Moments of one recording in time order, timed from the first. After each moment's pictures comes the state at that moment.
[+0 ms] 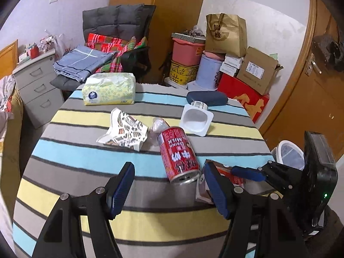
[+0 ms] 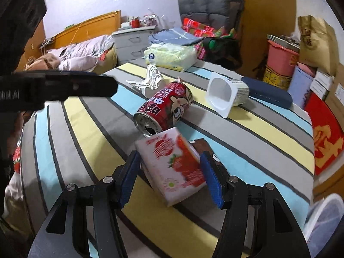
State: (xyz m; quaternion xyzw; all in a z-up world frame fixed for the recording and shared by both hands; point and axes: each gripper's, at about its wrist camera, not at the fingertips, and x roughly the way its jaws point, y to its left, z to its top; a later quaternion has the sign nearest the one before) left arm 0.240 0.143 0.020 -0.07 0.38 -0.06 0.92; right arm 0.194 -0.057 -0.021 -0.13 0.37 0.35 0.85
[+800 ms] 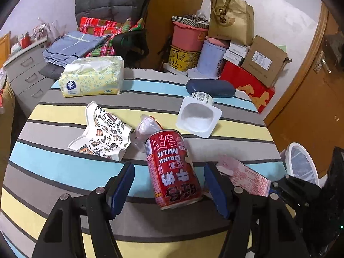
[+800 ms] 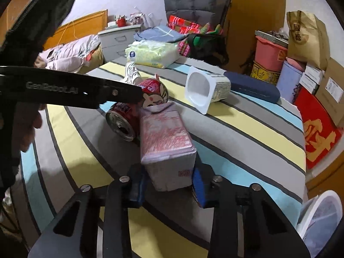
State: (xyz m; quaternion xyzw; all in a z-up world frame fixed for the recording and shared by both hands) left arm 0.301 0.125 -0.014 -0.09 0.43 -0.06 0.90; right arm 0.205 -0.073 -0.024 -0.13 0.37 0.30 0.87
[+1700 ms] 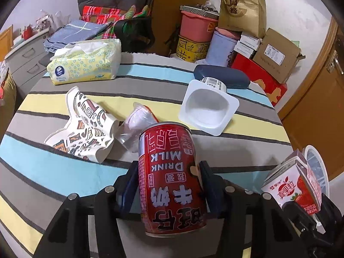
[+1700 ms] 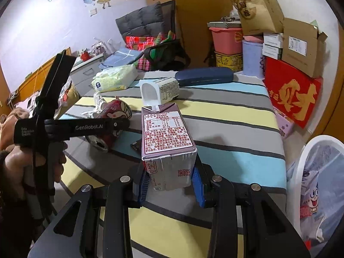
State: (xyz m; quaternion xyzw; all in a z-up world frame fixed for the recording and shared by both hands) left arm 0.330 0.106 -0.049 -0.10 0.46 -0.04 0.88; right arm 0.206 -0.123 -0.024 0.01 0.36 0.21 0.91
